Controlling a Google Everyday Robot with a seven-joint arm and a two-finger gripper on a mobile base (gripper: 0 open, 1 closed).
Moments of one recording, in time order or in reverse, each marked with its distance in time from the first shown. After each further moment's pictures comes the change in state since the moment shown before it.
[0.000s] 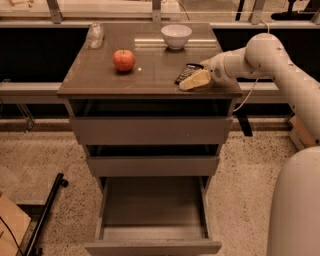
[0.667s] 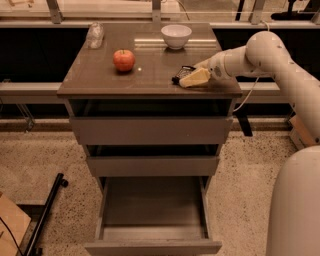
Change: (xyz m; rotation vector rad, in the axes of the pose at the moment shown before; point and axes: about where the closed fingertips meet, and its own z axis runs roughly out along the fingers) arm -0.004 -0.001 -0.002 0.000 0.000 0.000
